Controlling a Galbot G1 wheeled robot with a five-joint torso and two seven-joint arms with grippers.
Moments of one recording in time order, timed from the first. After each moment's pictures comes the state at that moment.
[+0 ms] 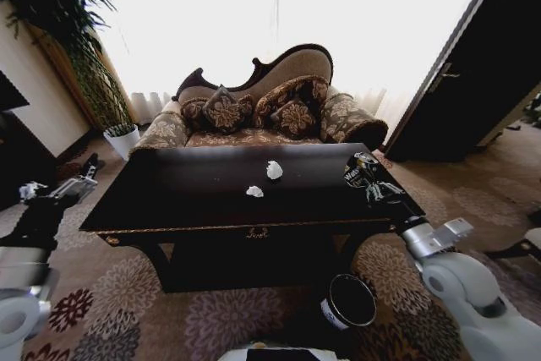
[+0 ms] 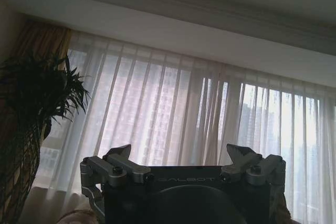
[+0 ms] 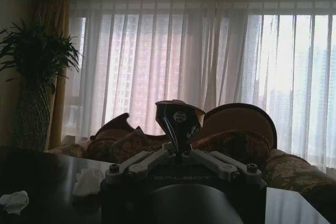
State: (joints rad) left arm 1.55 -1.19 -1.29 -2.36 -0.98 0.17 0.16; right arm -1.64 0.90 0.90 2.26 0.69 0.00 -0.10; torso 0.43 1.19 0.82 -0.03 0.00
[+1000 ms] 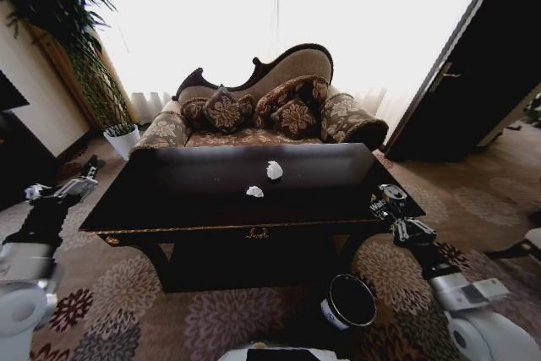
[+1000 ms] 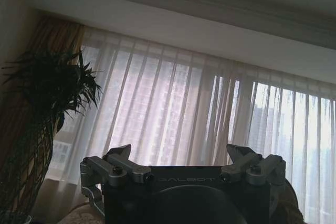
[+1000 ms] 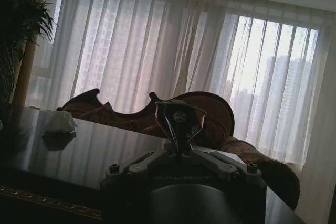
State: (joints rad) left arm 1.51 -1.19 -1.26 -2.28 -0.96 0.16 0.16; right arm -1.90 1.10 1.02 2.14 0.49 0.28 -0.22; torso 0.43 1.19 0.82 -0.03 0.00
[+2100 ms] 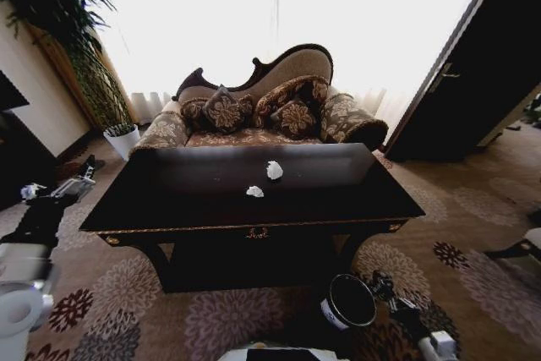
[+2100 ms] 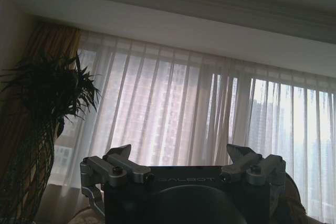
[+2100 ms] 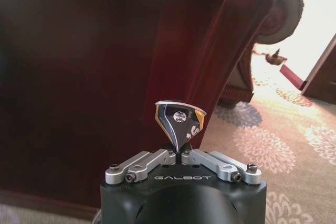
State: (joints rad) left arm 1.56 -1.18 -1.30 -2.31 -0.96 0.15 0.17; right arm -1.67 1.08 0.74 1.34 0.27 0.35 -0.26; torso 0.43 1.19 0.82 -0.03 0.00
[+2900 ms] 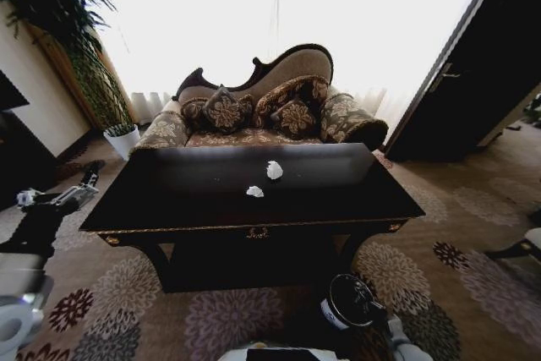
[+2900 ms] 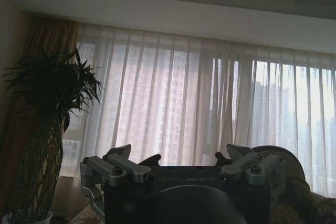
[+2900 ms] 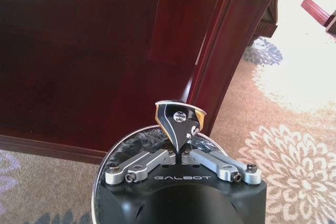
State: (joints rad) left arm 1.65 -1.20 -1.33 -2.37 -0.91 0.16 0.17; right arm -1.28 1.16 0.57 0.86 0.13 0.28 -0.23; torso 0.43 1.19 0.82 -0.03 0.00
